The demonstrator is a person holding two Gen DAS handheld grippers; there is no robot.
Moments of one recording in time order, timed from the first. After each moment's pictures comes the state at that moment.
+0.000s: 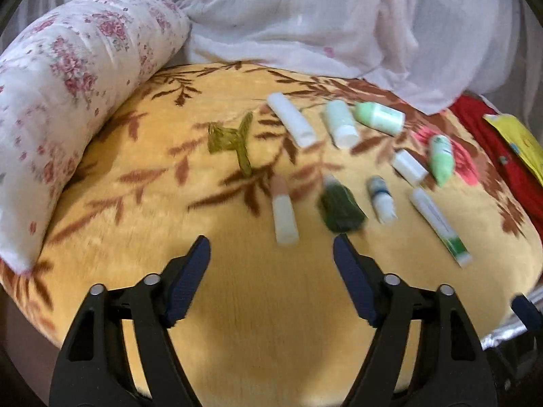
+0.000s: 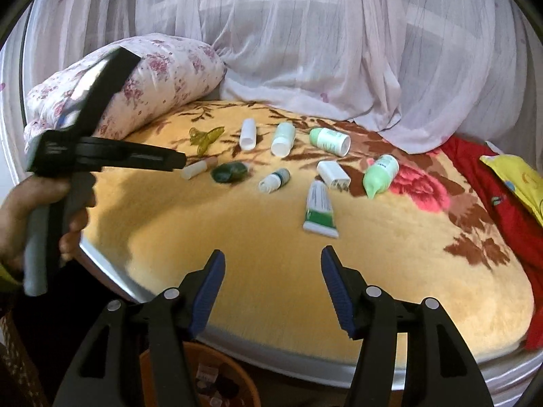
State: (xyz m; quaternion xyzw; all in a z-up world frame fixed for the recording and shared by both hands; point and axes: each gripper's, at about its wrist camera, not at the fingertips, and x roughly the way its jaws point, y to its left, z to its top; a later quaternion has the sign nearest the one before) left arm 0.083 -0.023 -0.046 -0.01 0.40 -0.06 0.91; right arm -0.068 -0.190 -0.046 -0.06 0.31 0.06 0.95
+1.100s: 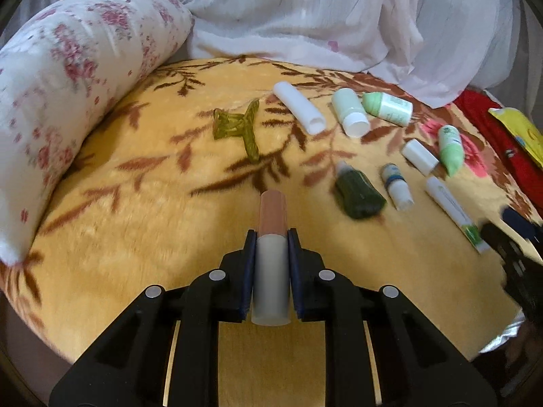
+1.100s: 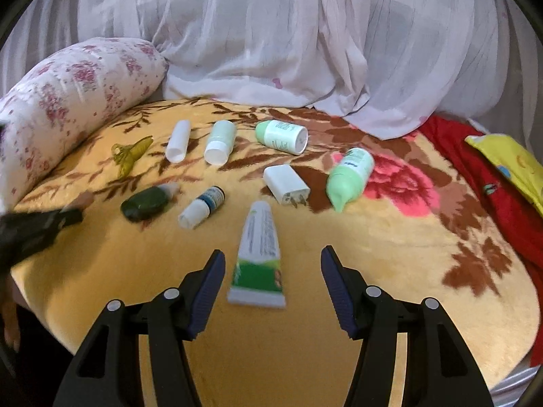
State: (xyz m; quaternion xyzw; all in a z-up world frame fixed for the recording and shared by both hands) left arm 0.063 -0.017 -0.065 -0.01 0.39 -0.07 0.92; right arm 0.032 -0.224 -0.061 -0.02 0.34 -0.02 0.94
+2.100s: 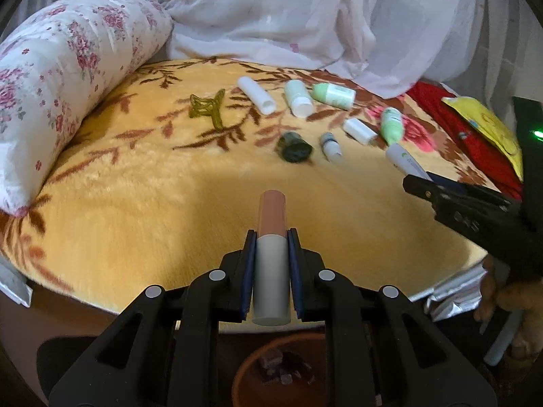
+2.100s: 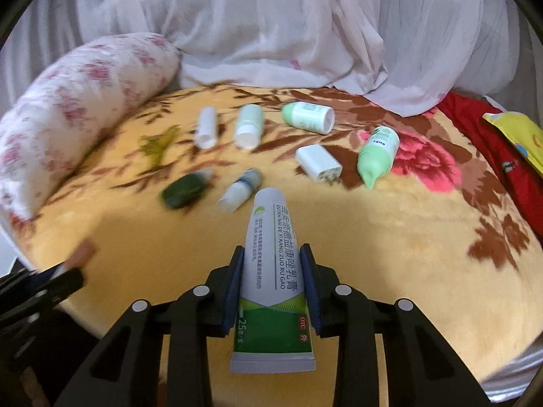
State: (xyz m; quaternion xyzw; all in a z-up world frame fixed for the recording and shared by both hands) left arm -0.024 -0.025 -0.054 -0.02 0.38 -0.14 0.91; right arm 0.000 -0.205 -0.049 0.01 0.38 0.03 0.93
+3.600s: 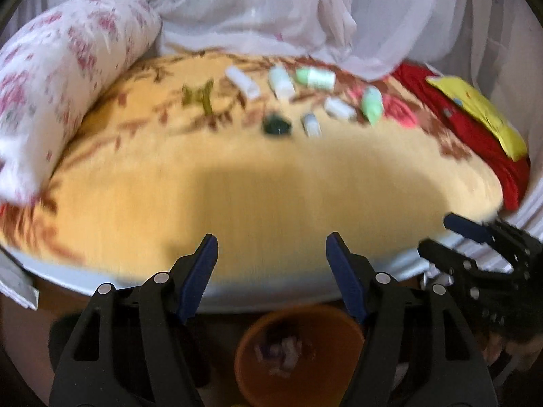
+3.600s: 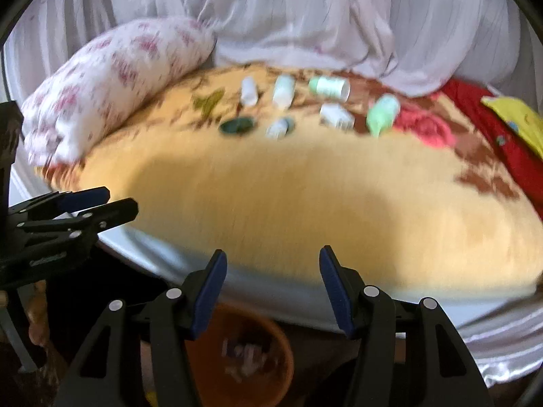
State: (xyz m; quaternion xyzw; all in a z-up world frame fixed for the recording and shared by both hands) left arm -0.041 -0.031 -0.047 0.00 0.40 -0.14 0.91; right arm -0.087 -0.195 -0.055 0.00 0.39 0.06 0.92
